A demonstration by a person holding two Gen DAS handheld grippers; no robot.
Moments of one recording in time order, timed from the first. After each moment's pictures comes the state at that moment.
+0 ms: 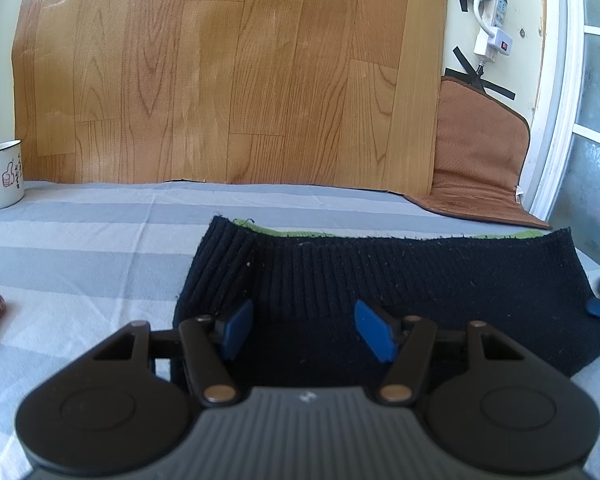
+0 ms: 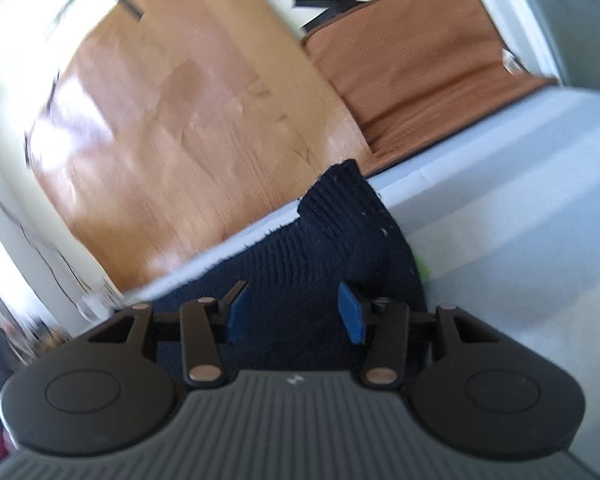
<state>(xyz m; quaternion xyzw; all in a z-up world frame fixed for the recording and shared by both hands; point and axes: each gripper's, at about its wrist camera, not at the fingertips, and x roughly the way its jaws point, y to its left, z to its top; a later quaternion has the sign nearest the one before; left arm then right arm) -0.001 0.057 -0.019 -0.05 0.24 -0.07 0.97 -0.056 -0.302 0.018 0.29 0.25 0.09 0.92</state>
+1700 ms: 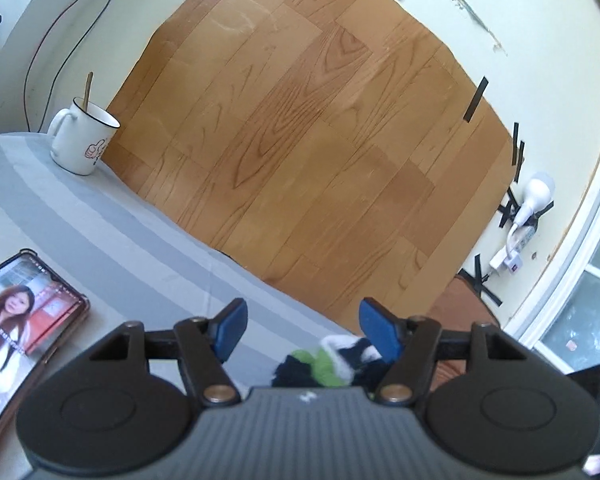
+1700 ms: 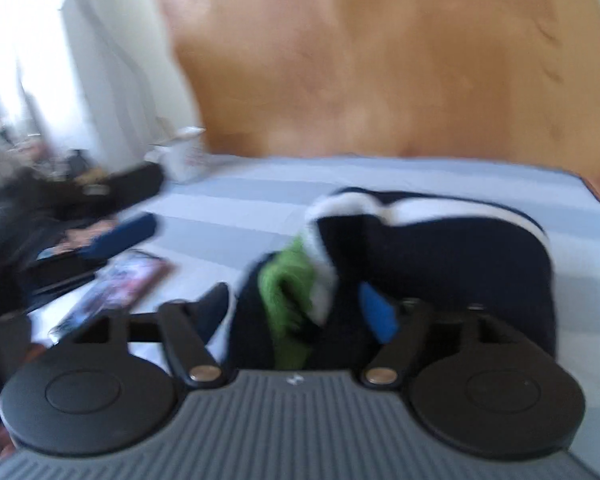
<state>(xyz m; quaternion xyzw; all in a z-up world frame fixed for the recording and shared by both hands) -0.049 0.194 0.017 -0.31 0.10 -0.07 0.94 0.065 0.005 0.051 0.06 0.35 0.29 0.89</state>
